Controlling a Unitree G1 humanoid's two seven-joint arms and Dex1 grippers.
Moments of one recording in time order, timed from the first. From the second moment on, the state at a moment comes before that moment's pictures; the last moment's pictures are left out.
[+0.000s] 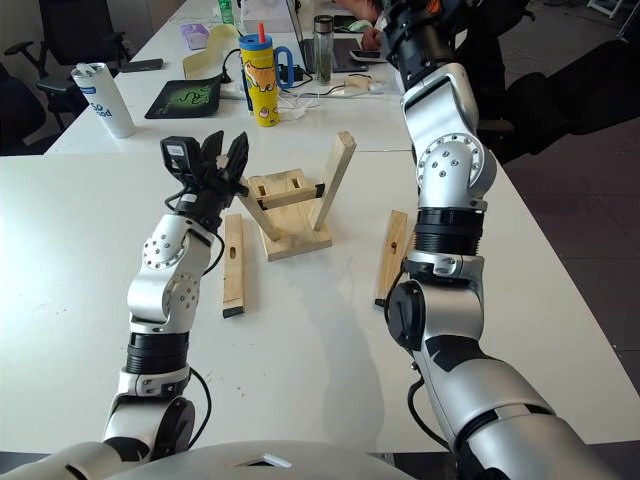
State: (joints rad) left arm -0.42 0.05 0.05 -0.12 -0.24 0.25 -0.13; right arm -1.05 -0.13 -0.30 0.26 0.72 0.38 0.06
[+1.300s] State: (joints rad) left arm -0.62 0.17 0.13 -0.04 -0.11 0.35 0.05; right arm -0.91 -0.03 -0.24 0.17 0.58 0.49 0.22
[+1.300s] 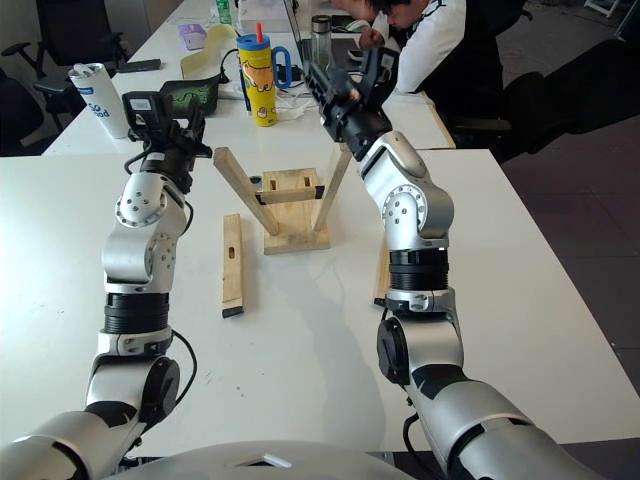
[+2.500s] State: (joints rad) left arm -0.44 0.37 0.18 0.10 -0.12 0.42 -0.18; right arm -0.46 -0.11 0.15 0.10 0.26 0.34 0.63
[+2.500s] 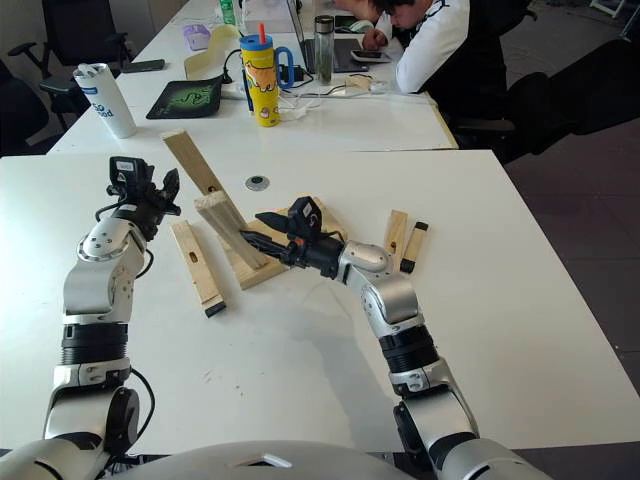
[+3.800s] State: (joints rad) left arm -0.21 0.18 0.22 -0.03 -0.12 0.35 0.03; right arm -0.86 -0.30 0.34 0.74 -0.10 0.18 0.77
